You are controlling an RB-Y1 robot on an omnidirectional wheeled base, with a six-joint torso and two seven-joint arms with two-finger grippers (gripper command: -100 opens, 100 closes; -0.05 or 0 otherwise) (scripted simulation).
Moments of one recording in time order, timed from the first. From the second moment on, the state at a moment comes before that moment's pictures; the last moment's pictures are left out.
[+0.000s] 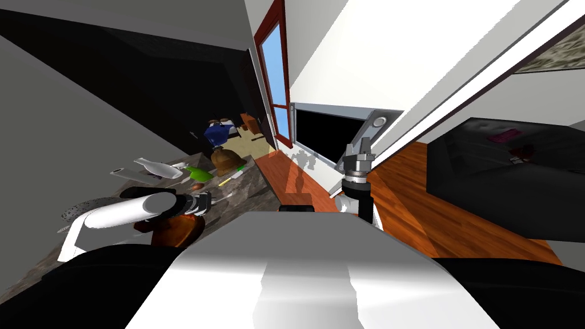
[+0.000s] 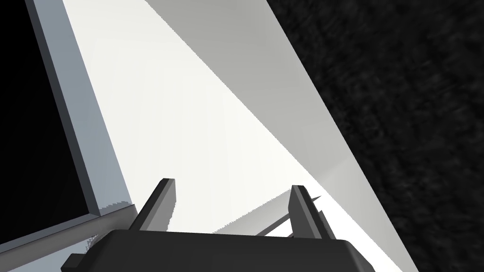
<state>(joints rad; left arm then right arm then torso) 0.46 0.65 0.80 -2.09 0.83 1.70 0.07 0.46 -0.04 0.04 -2.35 0.02 -0.43 -0.01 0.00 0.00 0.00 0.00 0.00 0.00</state>
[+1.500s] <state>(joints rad) 0.58 0.82 1.08 -2.18 1.11 1.80 0.14 0.46 -0.04 0.04 -2.35 0.02 -0.43 -0.01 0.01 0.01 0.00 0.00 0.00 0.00</state>
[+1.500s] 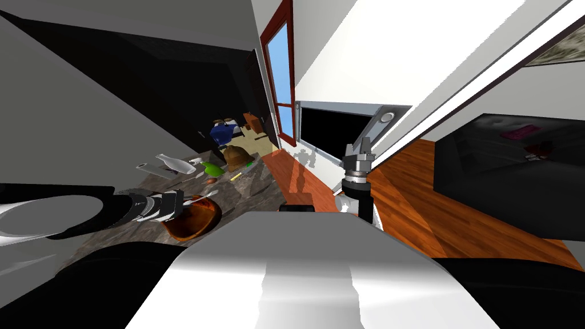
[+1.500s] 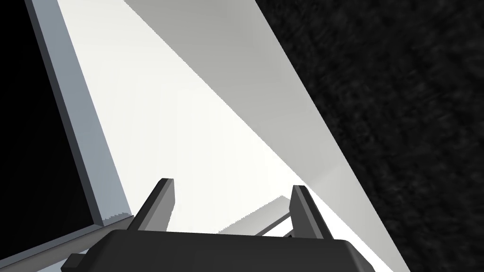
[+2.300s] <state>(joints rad) 0.62 0.98 1.02 -2.18 1.19 1.81 0.22 0.46 -0.04 0.04 -2.35 0.02 -0.43 -0.01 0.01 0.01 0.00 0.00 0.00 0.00</state>
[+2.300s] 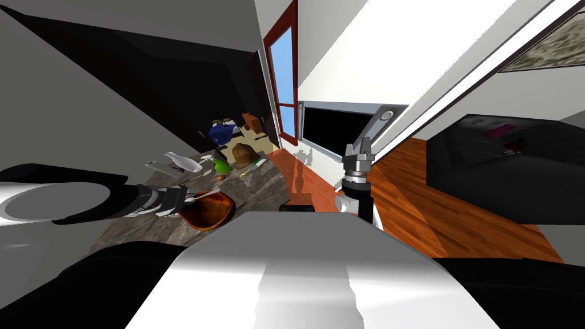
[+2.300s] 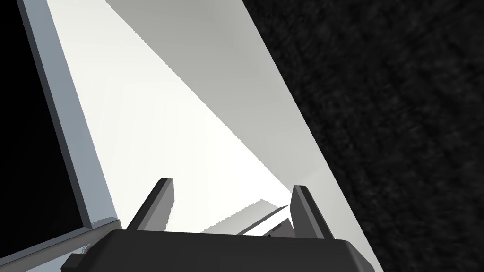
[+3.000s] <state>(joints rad) 0.63 1.04 0.99 -2.18 1.21 1.87 0.25 0.46 -0.04 0.04 -2.35 0.02 -0.43 -0.01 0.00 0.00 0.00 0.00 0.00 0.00</state>
